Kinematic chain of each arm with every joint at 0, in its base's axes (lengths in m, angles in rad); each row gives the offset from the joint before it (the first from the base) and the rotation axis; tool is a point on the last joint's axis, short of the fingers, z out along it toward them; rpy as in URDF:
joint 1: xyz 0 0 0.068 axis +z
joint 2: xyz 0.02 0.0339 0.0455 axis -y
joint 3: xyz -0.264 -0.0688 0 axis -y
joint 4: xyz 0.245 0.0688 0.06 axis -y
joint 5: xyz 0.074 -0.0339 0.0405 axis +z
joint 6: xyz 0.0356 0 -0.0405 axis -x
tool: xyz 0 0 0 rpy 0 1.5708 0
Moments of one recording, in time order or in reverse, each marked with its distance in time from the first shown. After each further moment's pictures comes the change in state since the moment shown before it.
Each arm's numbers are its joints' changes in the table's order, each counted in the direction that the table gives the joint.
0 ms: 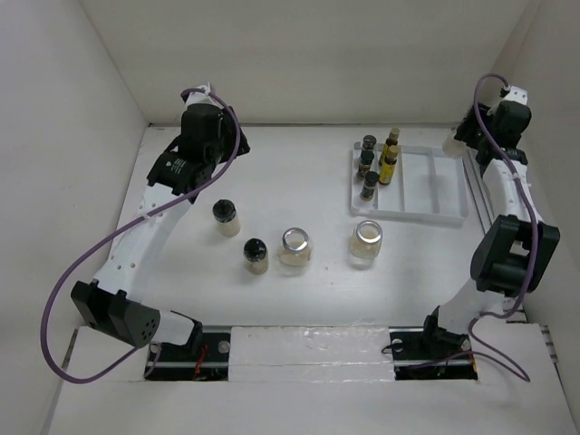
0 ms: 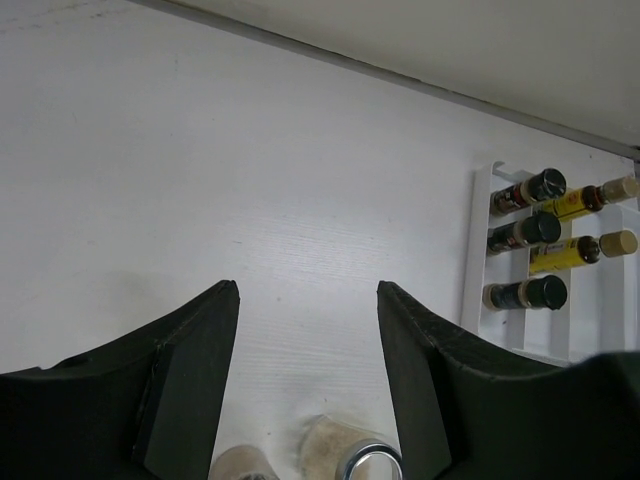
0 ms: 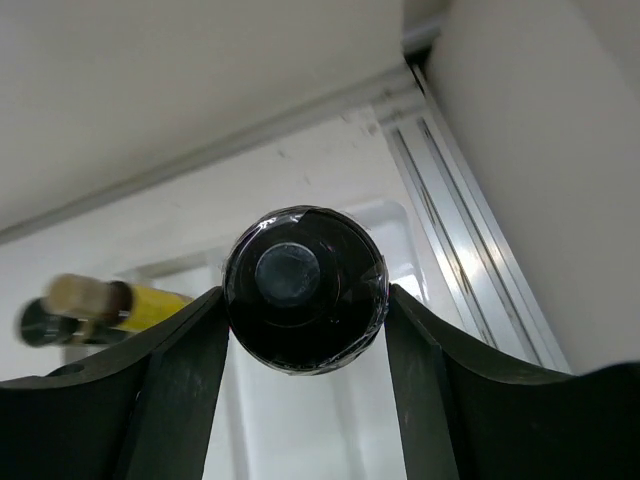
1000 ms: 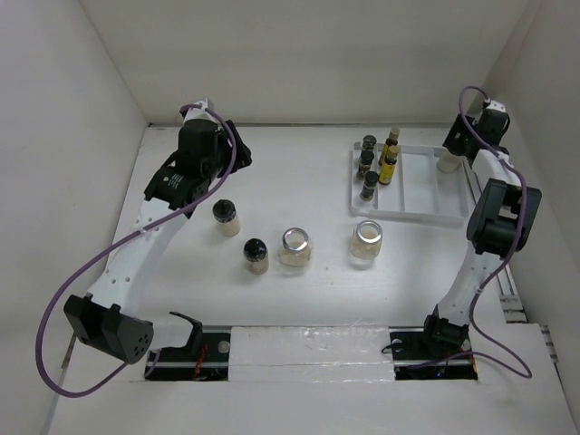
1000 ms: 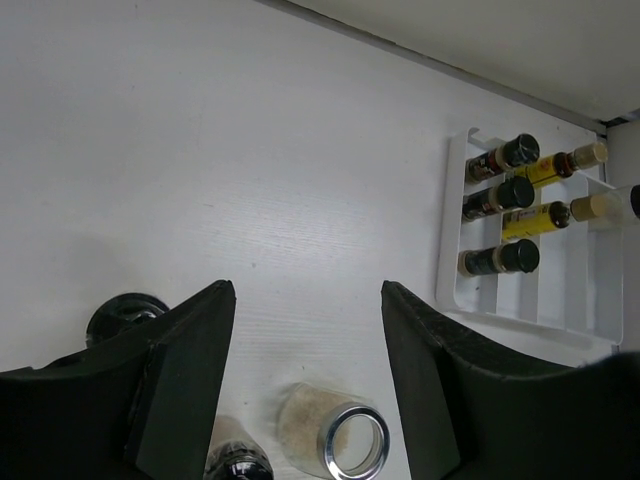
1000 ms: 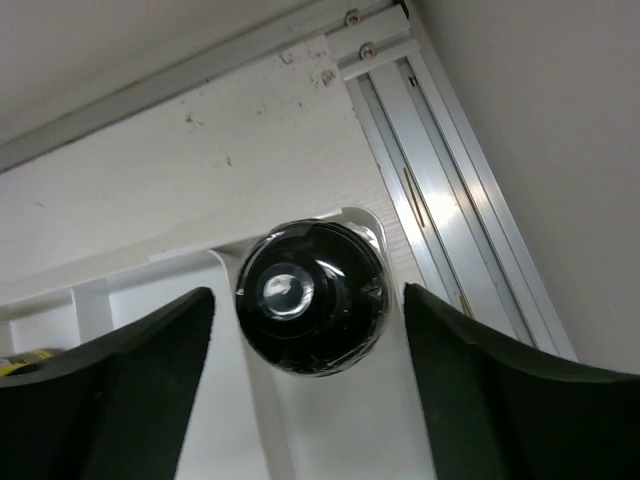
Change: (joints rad) left arm -0.002 0.095 -0.148 0.046 -0.074 0.070; right arm -0.038 -0.438 0.193 0.031 -0.012 0.038
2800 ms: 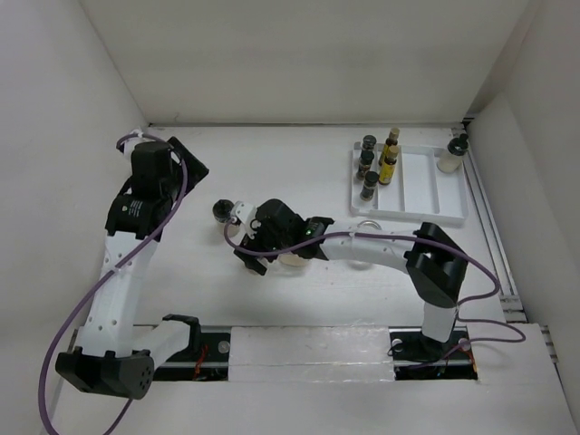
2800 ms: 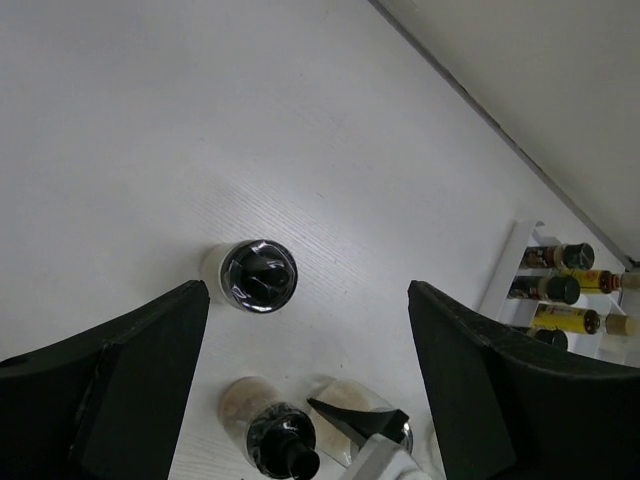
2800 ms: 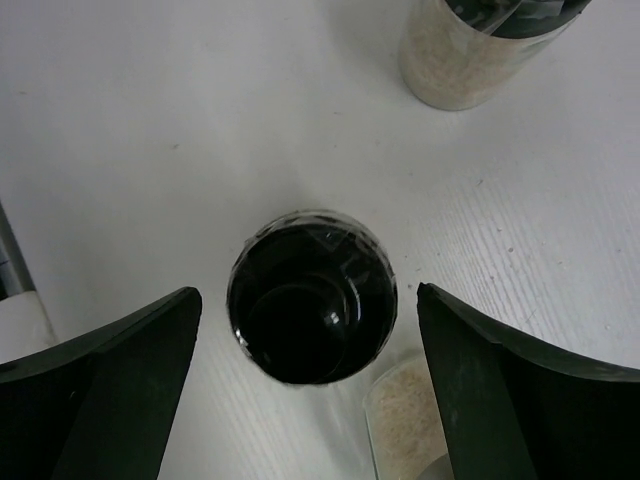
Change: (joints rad) left arm 0.248 0.212 -0.113 -0.191 0.048 0.173; right arm 1.388 0.250 -0.310 -0.101 0.078 0.195
